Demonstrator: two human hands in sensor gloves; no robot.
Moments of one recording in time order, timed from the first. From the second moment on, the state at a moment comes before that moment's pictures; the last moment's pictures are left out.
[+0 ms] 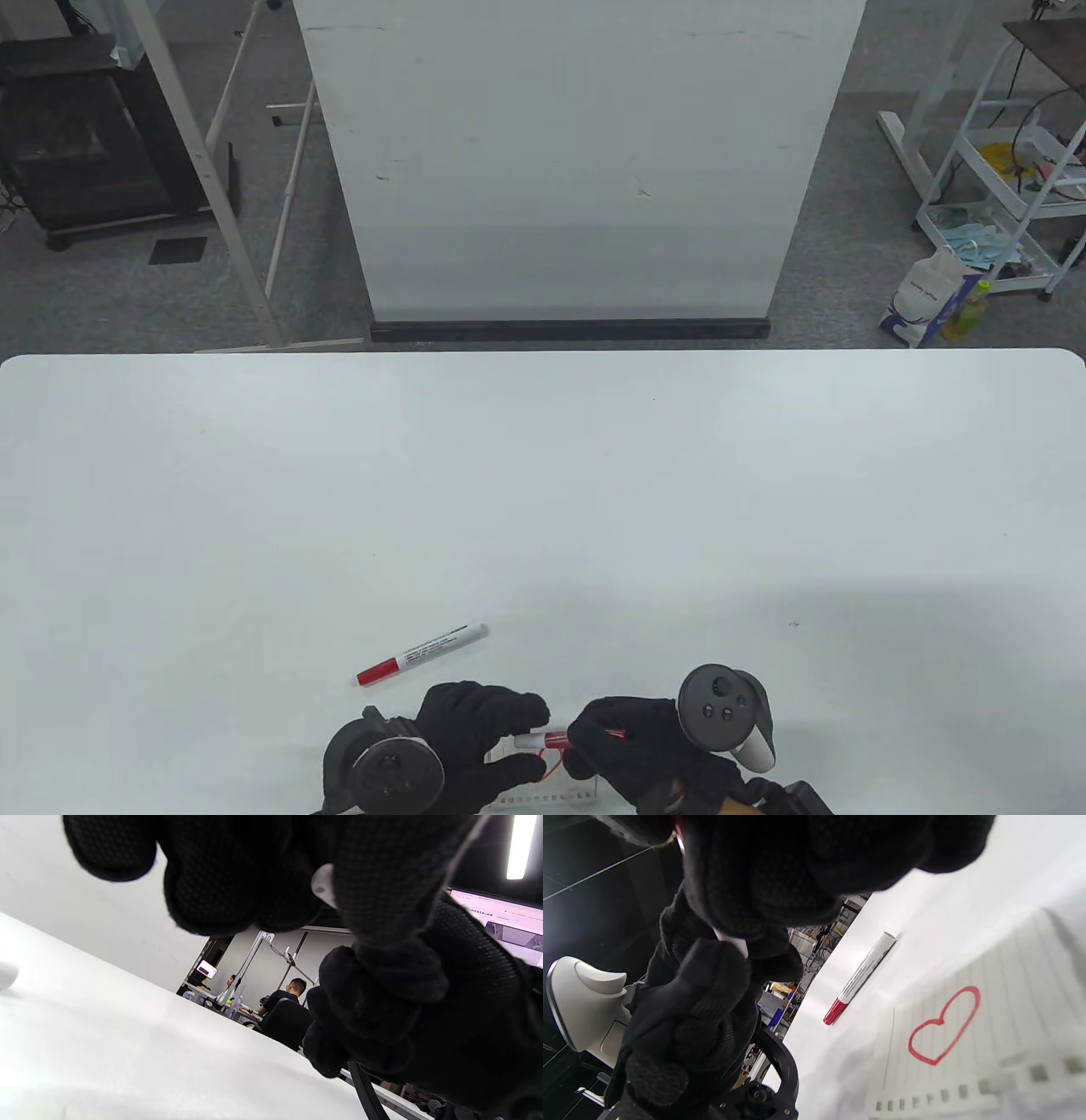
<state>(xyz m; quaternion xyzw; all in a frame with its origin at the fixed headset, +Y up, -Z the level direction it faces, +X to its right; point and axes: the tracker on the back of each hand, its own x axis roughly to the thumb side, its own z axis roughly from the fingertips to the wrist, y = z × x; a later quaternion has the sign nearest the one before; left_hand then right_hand) -0.150 -0.716 -0.195 0.11 -0.33 0.30 0.89 0.092 -0.745 -0.222 0.30 0.12 0.78 0.53</state>
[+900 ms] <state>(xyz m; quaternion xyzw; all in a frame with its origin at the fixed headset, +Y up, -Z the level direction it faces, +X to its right) -0.141 -0.722 -0.193 0.09 -0.33 0.30 0.89 0.096 -0.741 -0.217 0.28 0.05 0.82 0.50</state>
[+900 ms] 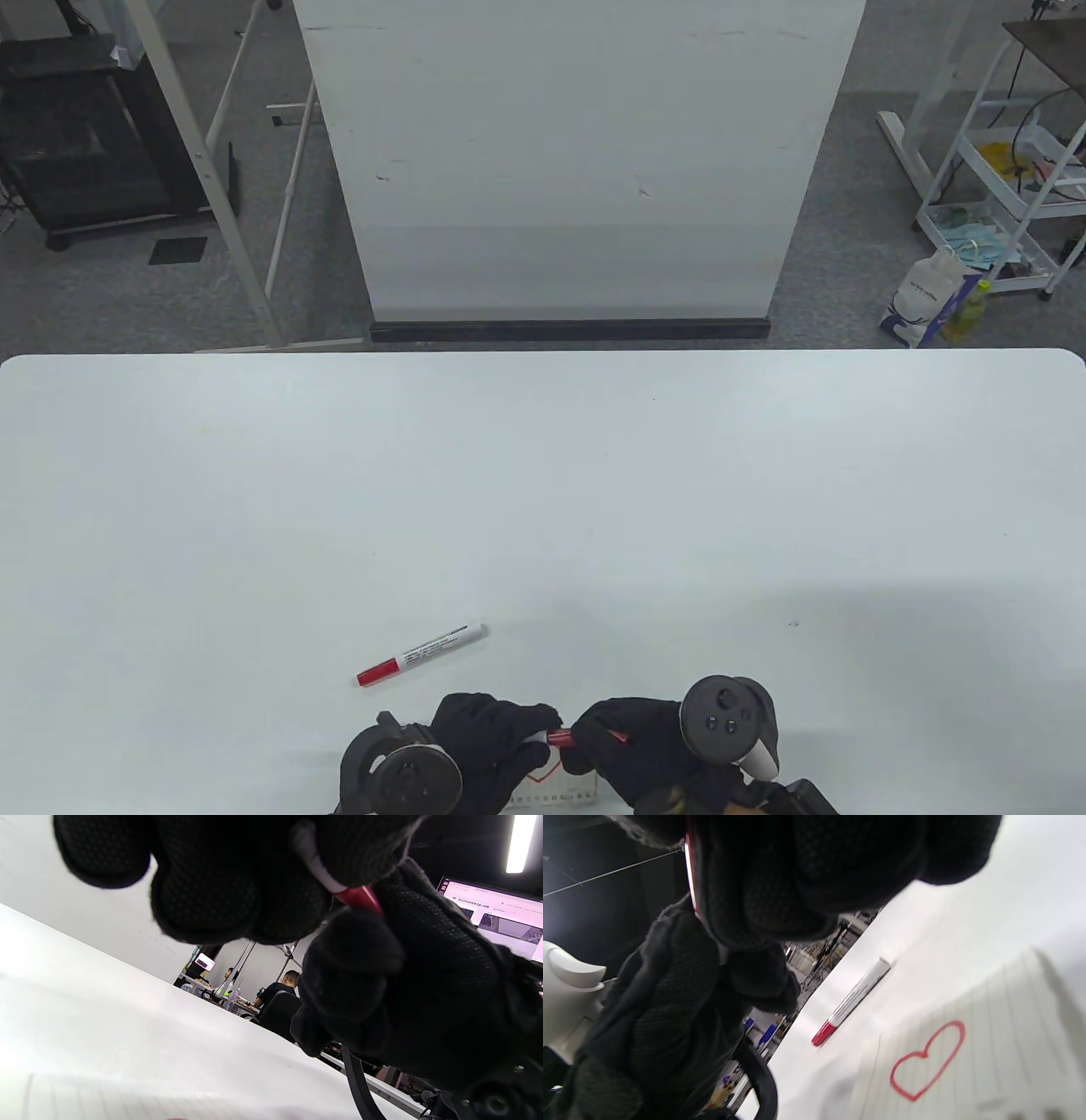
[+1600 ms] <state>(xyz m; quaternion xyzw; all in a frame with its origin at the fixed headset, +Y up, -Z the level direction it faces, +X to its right) -0.140 -0.728 -0.198 0.10 -0.32 0.29 0.90 0.102 -0.742 -0.219 0.24 0.05 0.79 0.56</state>
